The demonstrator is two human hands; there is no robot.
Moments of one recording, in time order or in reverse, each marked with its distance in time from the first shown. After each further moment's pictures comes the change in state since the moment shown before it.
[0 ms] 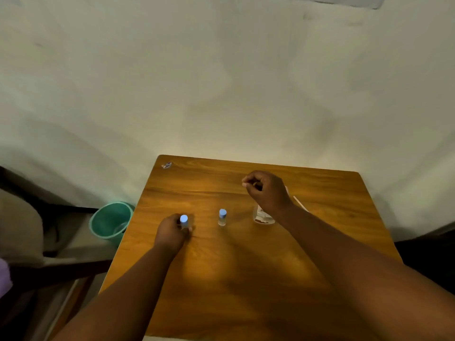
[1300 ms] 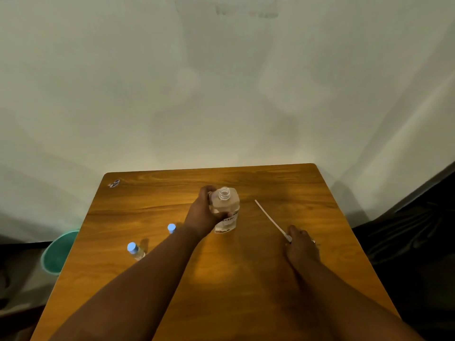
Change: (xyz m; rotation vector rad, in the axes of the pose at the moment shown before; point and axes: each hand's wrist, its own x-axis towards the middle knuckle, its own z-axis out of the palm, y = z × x) left_hand 0.016 0.163 0.144 -0.125 -0.239 0.406; right_hand -0.135 0.253 -0.061 -0.535 -0.027 0.749
